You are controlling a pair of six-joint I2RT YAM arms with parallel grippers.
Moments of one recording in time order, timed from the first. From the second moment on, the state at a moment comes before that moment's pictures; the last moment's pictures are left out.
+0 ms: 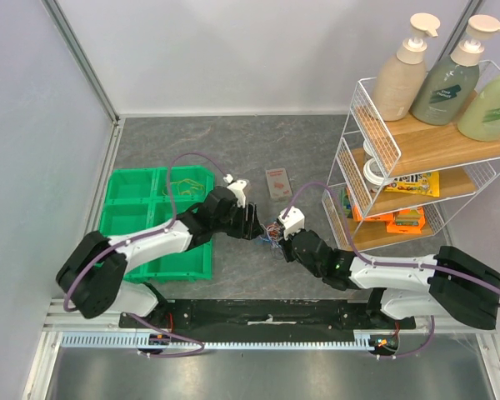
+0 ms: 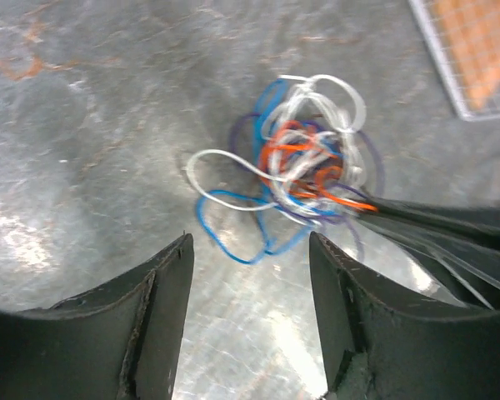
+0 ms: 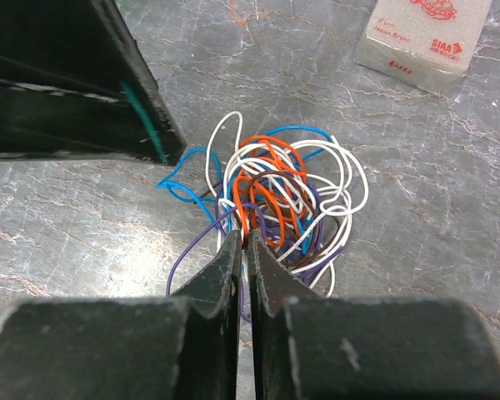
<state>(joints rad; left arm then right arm) -0.74 1.43 0.70 0.00 0.14 -0.48 1.08 1.23 0.39 0.35 0.42 0.24</state>
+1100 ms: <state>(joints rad) -0.77 1.34 0.73 -0.12 0.25 -0.46 1.08 1.26 0.39 0.33 0.46 0.24</state>
